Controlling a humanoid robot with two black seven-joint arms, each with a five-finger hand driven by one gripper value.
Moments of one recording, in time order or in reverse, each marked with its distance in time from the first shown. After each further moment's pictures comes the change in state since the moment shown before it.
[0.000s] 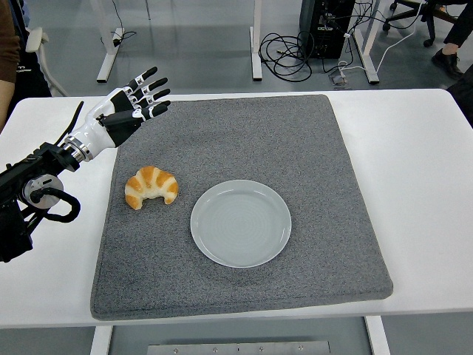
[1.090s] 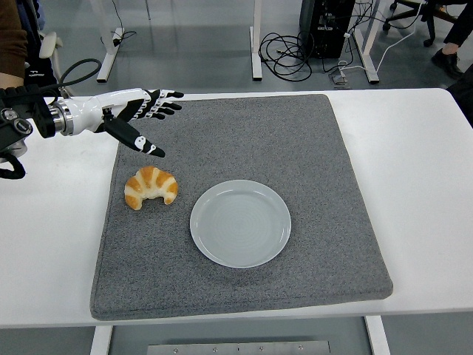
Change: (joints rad) left arm -0.306 0.282 0.485 -0.344 0.506 0.155 0.002; right arm 0.001 0.000 -0.001 0.001 0.000 0.000 0.000
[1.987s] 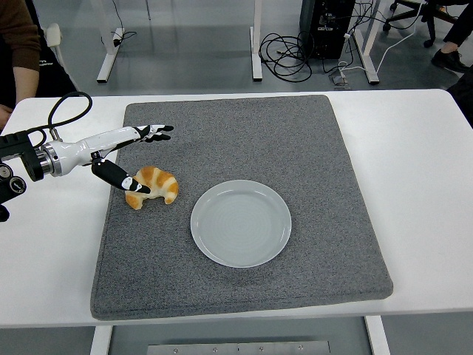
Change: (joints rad) left arm 0.163 0.080 0.000 -0.125 0.220 0.292 -0.147; right arm 0.003 0.000 0.001 0.001 0.000 0.000 0.000
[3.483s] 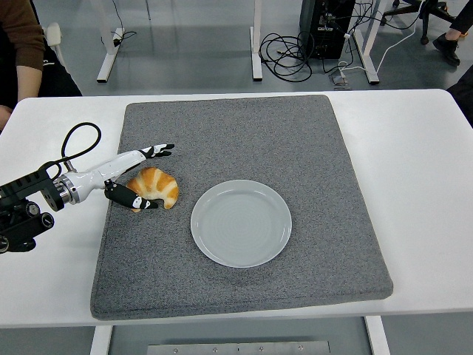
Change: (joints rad) left arm 0.143 -0.158 -0.004 0.193 0.037 0.224 -0.081; right arm 0.003 0.000 0.000 0.000 0.000 0.000 0.000
